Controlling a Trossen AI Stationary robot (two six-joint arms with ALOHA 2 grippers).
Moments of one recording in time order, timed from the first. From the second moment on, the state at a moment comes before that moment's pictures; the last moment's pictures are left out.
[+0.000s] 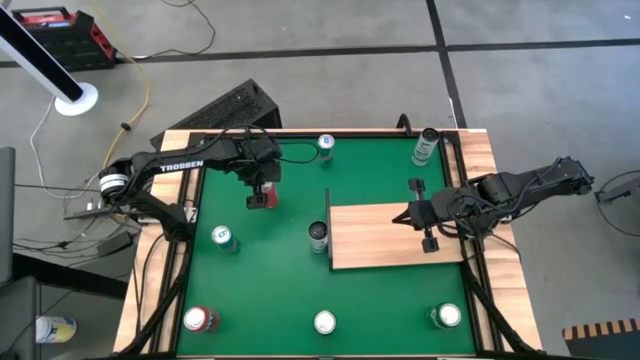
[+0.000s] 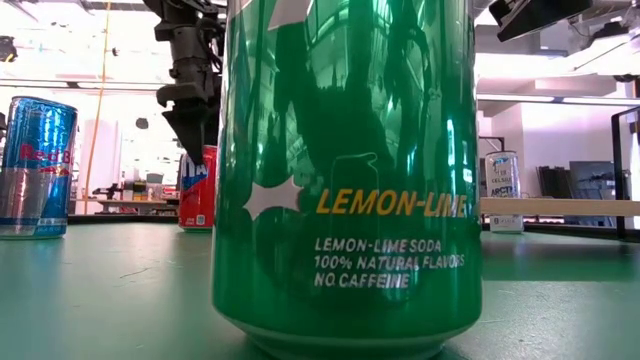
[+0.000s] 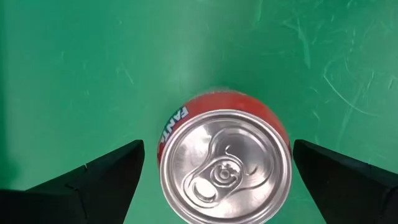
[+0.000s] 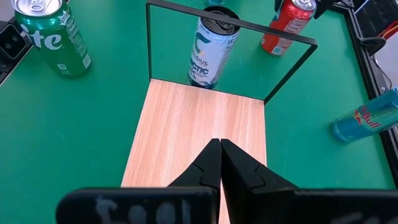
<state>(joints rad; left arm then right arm) 0.44 1.46 1.09 -0.86 0.00 0.33 0.27 0.88 0.91 -0.70 0.22 -0.06</state>
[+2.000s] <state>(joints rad) 0.45 1.46 1.13 -0.88 0.04 -0.45 0.27 0.88 0.91 -0.67 0.21 -0.11</state>
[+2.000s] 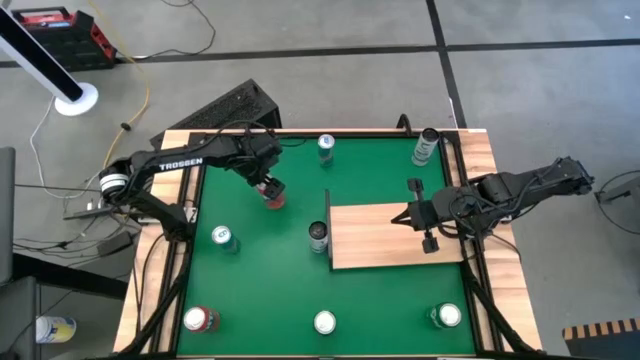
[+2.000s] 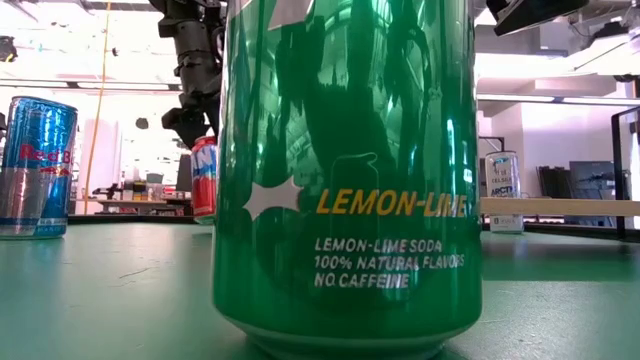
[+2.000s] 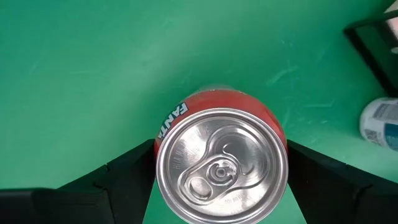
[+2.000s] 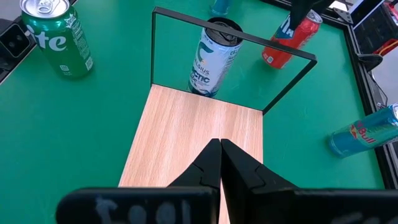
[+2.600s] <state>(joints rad) 0.45 1.46 1.14 -1.04 -0.15 -0.55 0.27 0.88 0.91 -0.67 0.21 -0.12</state>
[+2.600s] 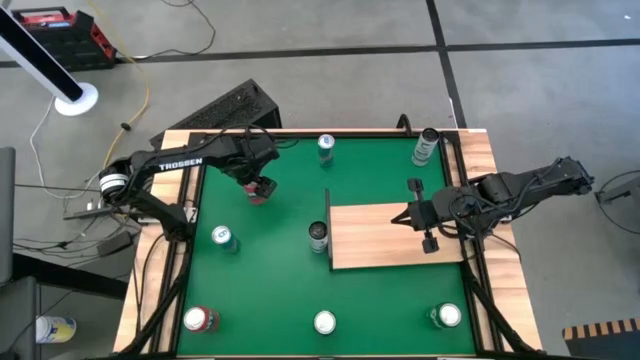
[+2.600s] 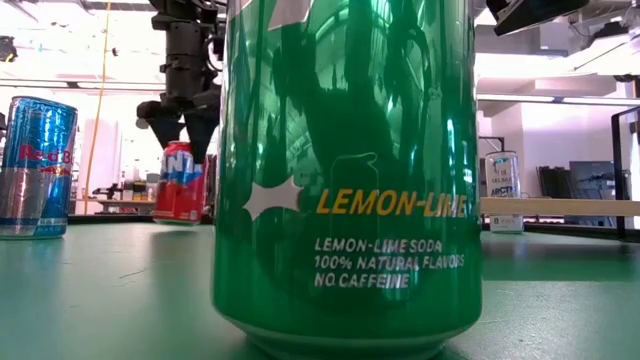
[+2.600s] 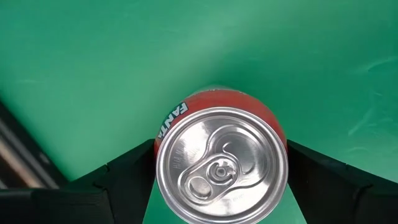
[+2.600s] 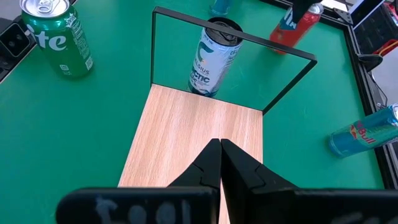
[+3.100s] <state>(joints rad) 0.47 1.46 1.14 -1.03 -0.19 -0.64 0.27 0.88 0.91 -0.67 0.21 -0.12</state>
